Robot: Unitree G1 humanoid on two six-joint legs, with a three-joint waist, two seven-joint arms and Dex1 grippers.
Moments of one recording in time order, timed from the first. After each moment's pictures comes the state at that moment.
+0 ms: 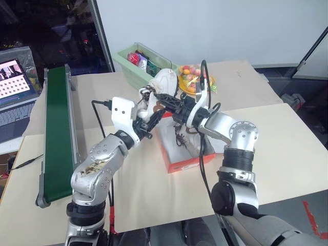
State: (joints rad) left arm -0.38 0.23 0.01 -0.54 -0.41 0.77 -0.21; right arm -0.90 0.04 -0.47 0.21 1.09 1.22 0.01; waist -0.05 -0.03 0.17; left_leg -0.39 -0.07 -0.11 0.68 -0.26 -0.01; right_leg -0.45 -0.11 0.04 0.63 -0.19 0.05
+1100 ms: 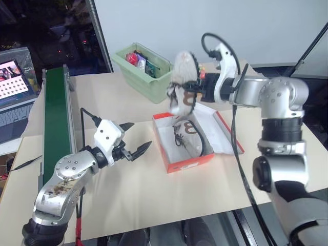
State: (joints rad) left arm -0.13 0.59 0.05 -0.59 -0.39 0.54 -0.60; right arm -1.19 -0.47 -0.07 0.30 0.76 1.39 0.29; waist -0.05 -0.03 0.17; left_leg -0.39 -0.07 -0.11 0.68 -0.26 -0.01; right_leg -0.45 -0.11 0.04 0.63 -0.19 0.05
